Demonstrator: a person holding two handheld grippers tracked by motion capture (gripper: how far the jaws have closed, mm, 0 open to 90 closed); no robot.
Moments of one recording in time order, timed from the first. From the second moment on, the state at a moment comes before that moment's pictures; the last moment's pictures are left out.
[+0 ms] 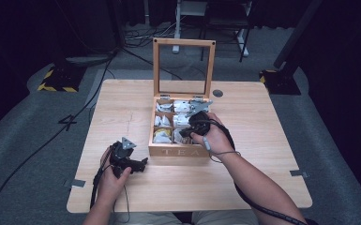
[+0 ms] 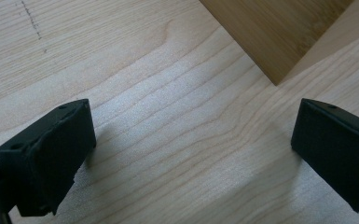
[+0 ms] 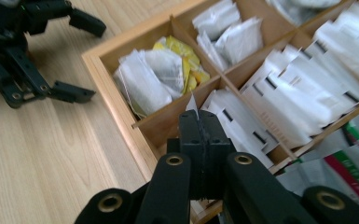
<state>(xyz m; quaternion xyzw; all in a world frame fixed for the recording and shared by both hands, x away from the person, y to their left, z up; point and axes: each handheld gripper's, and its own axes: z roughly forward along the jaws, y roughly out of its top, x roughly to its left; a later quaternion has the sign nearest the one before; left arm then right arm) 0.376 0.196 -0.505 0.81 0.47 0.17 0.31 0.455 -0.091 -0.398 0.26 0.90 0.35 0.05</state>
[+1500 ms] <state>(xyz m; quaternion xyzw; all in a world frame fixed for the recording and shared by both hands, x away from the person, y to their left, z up) 0.376 0.197 -0.505 0.81 0.47 0.17 0.31 0.468 -0.233 -0.339 0.37 0.81 0.42 0.16</state>
